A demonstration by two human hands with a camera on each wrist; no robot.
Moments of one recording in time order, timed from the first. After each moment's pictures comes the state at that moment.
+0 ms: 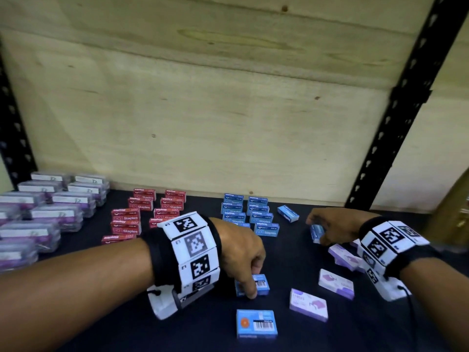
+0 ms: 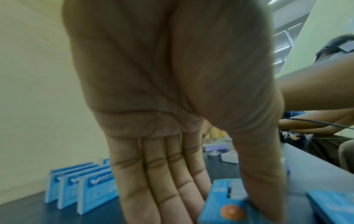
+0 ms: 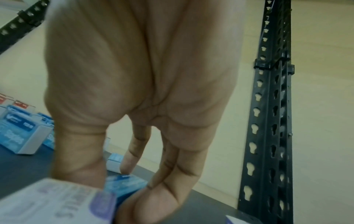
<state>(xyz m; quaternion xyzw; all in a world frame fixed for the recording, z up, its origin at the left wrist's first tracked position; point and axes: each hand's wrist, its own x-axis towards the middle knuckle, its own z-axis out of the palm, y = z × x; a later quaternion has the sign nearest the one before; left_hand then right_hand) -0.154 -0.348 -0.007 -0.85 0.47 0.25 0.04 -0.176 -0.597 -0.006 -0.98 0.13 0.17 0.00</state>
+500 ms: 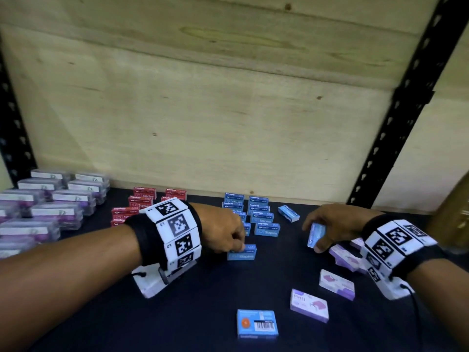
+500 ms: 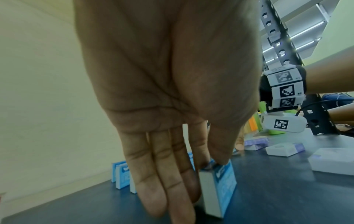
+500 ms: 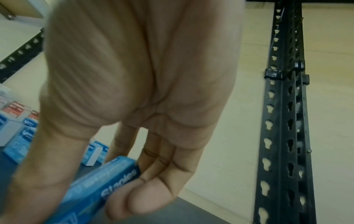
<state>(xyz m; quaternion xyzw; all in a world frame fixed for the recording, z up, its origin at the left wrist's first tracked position) -0.122 -0.323 -0.001 -0.87 0.44 0.21 0.01 -0.178 -0.588 0.005 -0.98 0.08 0.17 0.00</state>
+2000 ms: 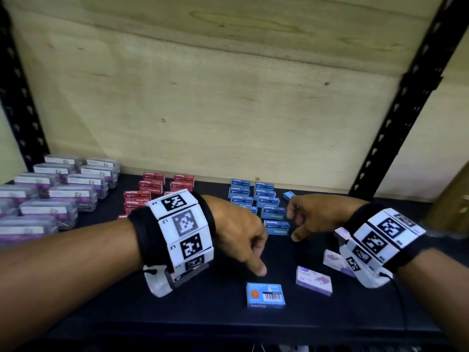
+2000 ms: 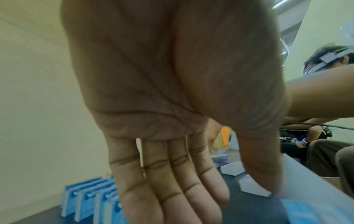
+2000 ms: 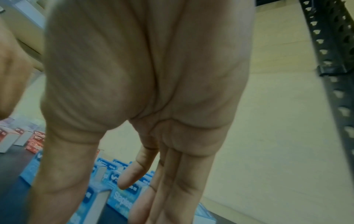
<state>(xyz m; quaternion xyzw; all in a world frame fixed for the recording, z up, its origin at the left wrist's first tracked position) -0.170 -0.319 0.009 -0.85 0.47 0.23 0.03 -0.189 -0.522 0.001 -0.98 0.05 0.17 0.06</state>
